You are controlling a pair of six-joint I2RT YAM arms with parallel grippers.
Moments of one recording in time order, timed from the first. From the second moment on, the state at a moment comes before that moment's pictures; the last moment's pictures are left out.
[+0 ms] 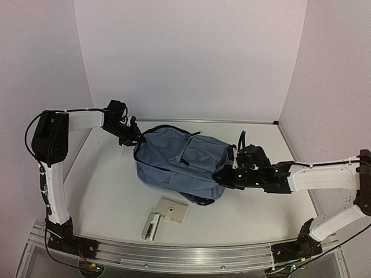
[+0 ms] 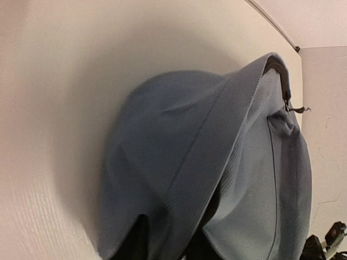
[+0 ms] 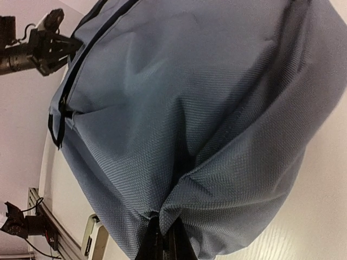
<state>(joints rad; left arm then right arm) -0.28 2.05 1.56 -0.48 0.52 -0.54 0.87 1.38 0.73 0.01 0.03 0.84</state>
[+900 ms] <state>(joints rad) -0.53 1.34 0.92 -0.15 0.28 -0.61 0.97 1.74 1.34 -0.46 0.08 0.44</state>
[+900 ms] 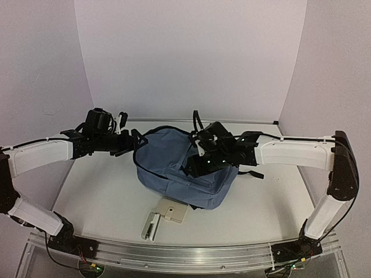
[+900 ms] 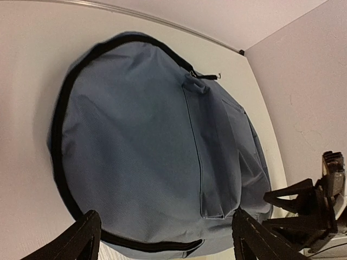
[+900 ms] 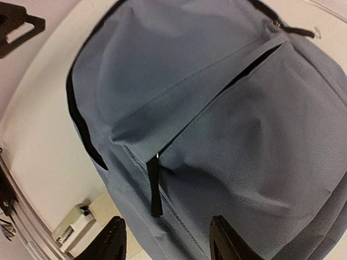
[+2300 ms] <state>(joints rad) -0.68 1.43 0.90 -0.04 0.31 -0.66 0.99 1.86 1.38 -0.42 0.08 0.50</state>
